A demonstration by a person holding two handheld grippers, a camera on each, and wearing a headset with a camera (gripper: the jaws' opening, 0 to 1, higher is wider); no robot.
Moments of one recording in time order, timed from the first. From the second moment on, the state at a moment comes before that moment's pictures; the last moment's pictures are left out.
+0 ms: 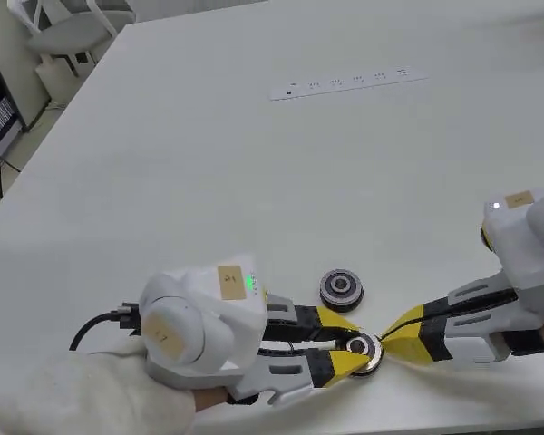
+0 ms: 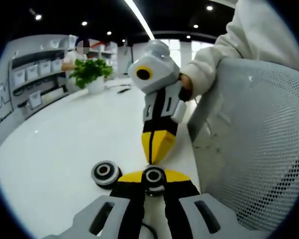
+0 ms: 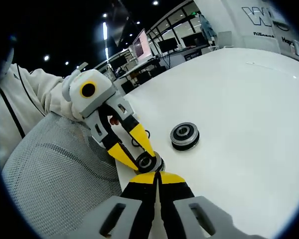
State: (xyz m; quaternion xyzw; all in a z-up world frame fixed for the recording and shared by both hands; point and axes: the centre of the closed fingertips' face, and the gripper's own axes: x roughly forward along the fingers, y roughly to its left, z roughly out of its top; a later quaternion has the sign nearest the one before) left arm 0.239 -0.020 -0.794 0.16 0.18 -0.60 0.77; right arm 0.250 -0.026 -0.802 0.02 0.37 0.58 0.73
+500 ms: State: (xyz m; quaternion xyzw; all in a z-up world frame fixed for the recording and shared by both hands) left arm 0.239 -0.021 -0.794 0.16 0.18 -0.60 0.77; right arm 0.247 -0.025 -0.797 0.11 0.40 0.56 0.72
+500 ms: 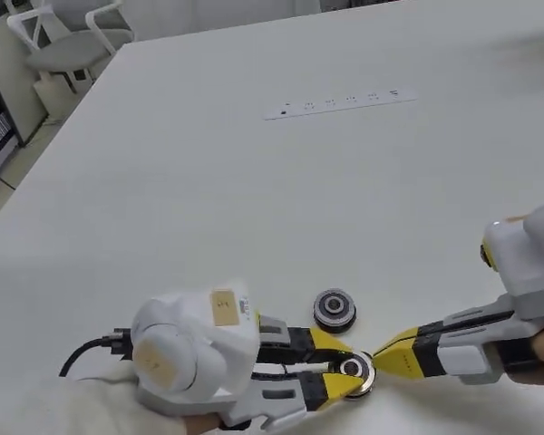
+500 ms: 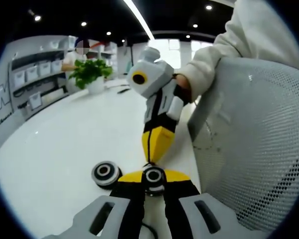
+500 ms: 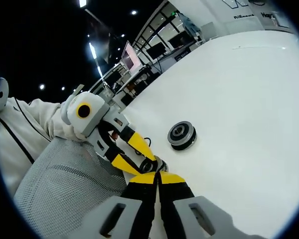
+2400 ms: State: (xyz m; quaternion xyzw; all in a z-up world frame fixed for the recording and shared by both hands) left arm 0.243 -0.023 -0.794 0.16 0.19 -0.59 0.77; right arm 0.246 -0.017 -0.783 0.11 0.37 0.58 0.72
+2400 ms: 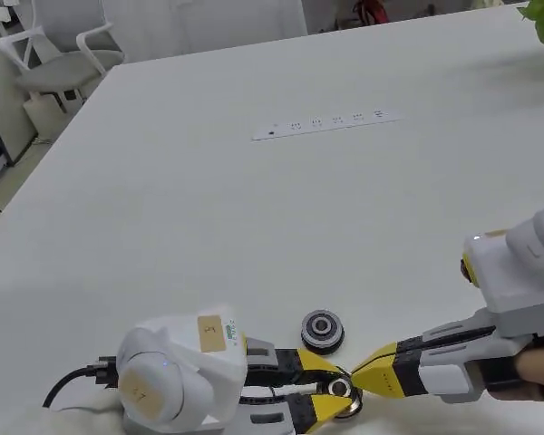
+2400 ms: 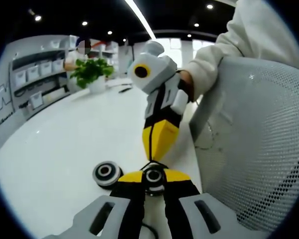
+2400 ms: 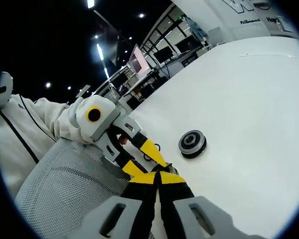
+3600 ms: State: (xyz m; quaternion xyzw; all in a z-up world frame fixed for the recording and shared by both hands) left arm 0.243 -0.023 -0.793 0.16 0.20 -0.59 0.77; right arm 0.252 -0.021 -0.779 0.12 0.36 0.57 0.73
